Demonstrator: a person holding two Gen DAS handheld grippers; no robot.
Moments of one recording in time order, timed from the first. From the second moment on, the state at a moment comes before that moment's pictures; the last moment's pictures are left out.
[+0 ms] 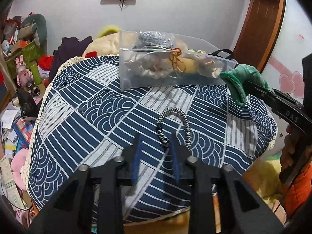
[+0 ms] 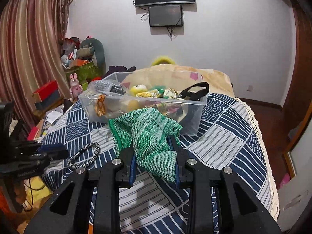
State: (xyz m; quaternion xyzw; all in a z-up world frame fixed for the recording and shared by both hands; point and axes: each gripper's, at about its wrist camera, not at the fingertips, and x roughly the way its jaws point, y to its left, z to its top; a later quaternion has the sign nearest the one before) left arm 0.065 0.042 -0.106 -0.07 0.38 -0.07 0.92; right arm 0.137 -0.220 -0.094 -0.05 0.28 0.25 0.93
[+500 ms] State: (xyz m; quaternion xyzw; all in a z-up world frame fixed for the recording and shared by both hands) left arm 0.064 0.027 -0.125 -0.07 0.37 -0.07 0.92; right arm 0.138 -0.221 -0.098 -0.05 0.28 0.25 0.92
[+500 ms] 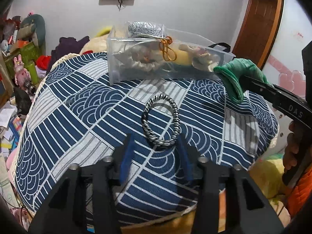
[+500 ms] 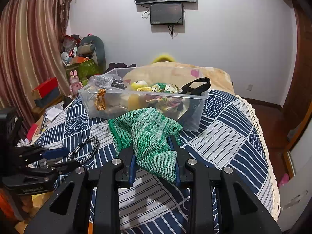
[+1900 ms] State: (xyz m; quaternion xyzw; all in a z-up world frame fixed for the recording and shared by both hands) left arm 0.122 0.025 -0.021 -0.04 0.24 -0.11 0.96; right arm 0.177 -0.209 -0.039 -0.04 0.20 0.24 0.95
